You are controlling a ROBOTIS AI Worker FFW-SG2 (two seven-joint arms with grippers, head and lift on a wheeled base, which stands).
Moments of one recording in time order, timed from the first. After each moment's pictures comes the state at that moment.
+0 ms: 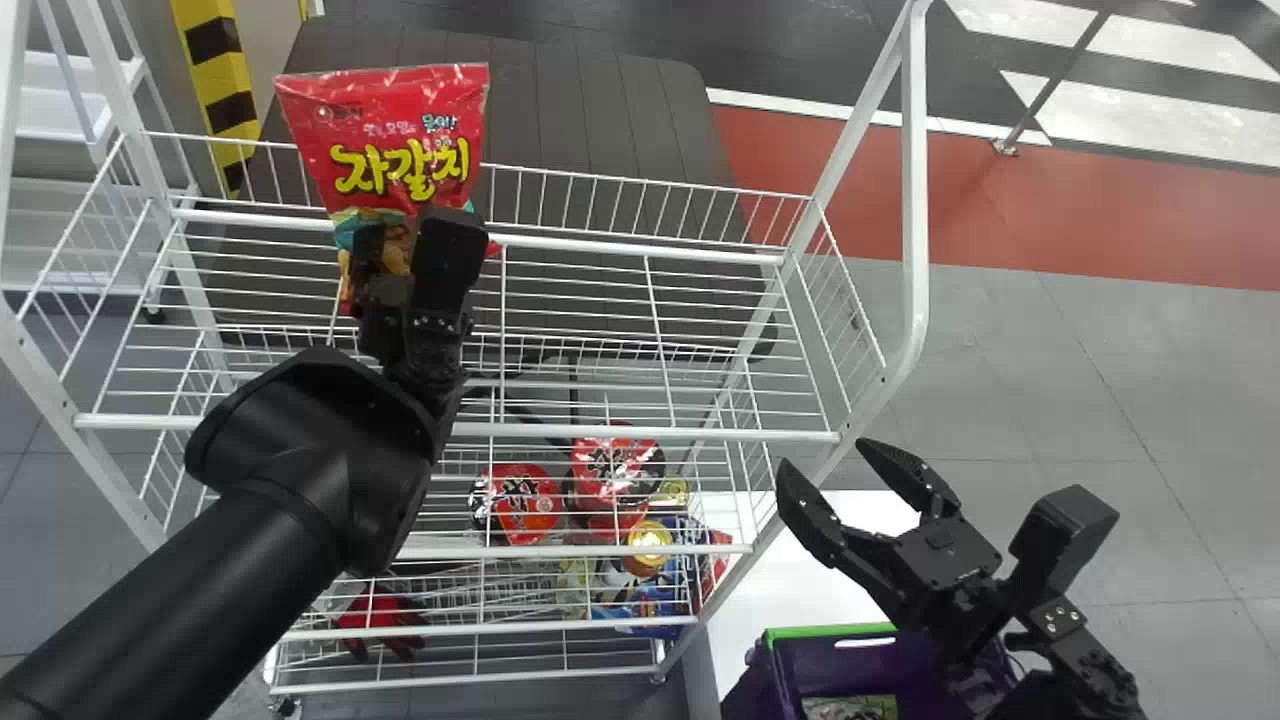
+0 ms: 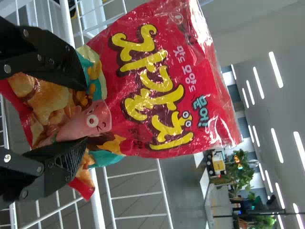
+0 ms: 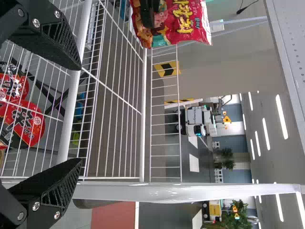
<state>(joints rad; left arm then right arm) -0.43 0.00 -0.66 -0.99 0.17 0.14 0.61 0.57 -0.18 -0.27 -1.90 -0.28 0.07 0.50</state>
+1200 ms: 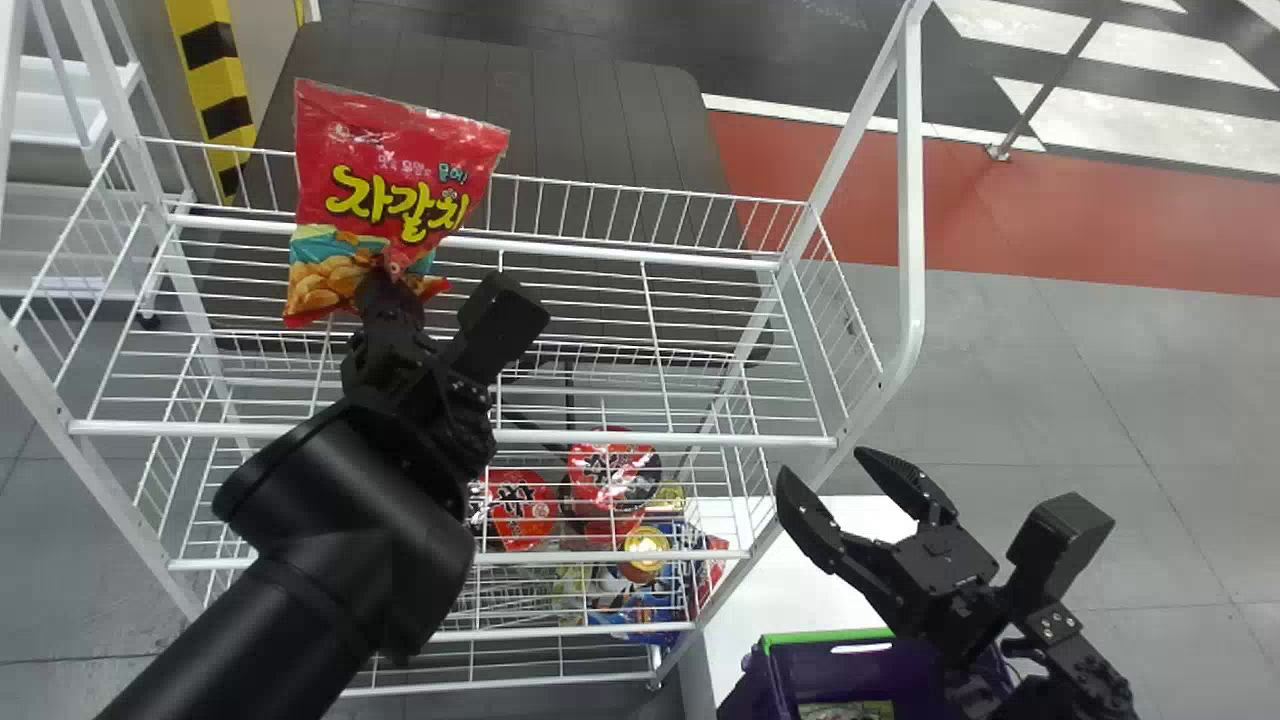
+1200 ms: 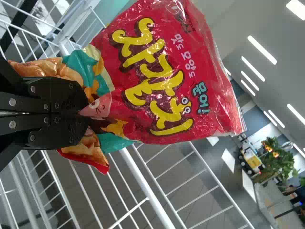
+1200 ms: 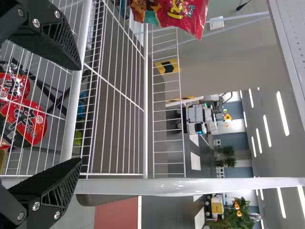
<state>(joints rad) -0.25 0.00 -0.65 -1.35 -0.23 0.64 0.62 0.56 -0.18 -0.27 -1.88 -0.30 0.06 0.50</state>
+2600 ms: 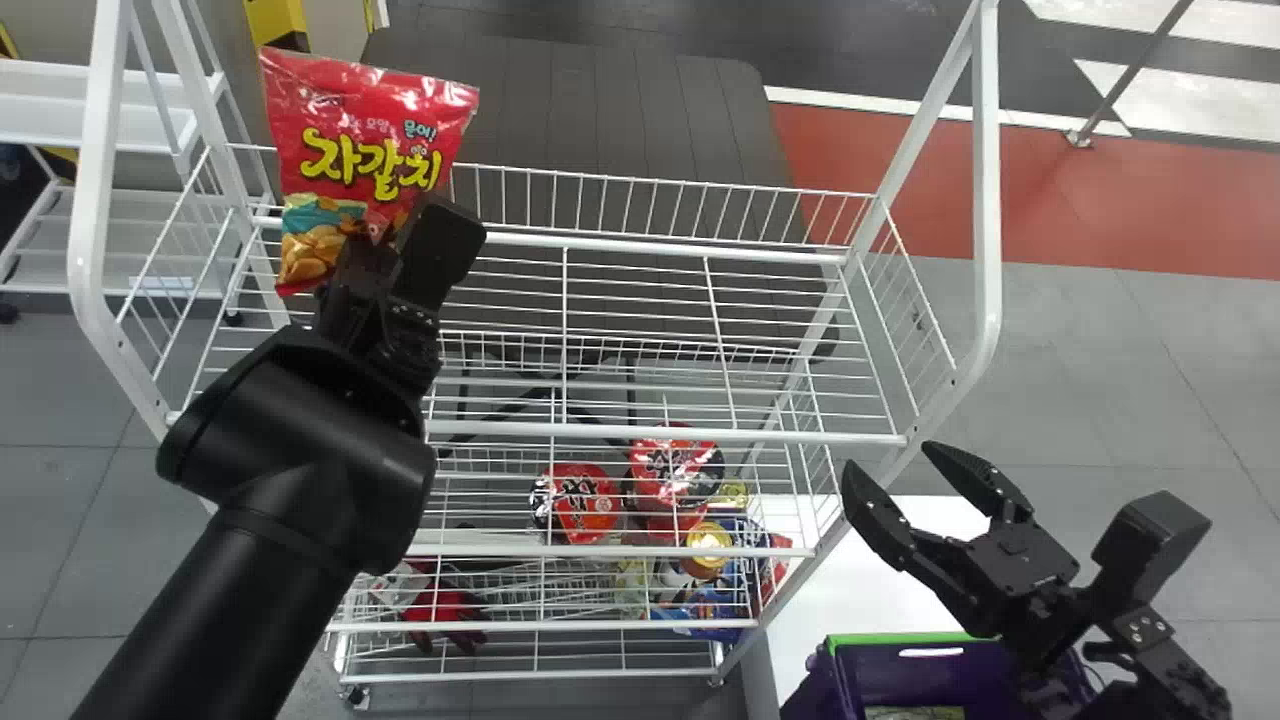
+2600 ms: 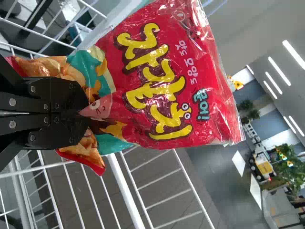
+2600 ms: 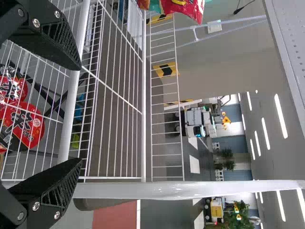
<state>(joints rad) -0.22 0.00 -0.37 -1.41 -0.30 0.61 0.37 0.55 -0.19 -0.27 -1.87 -0.32 0.06 0.51</state>
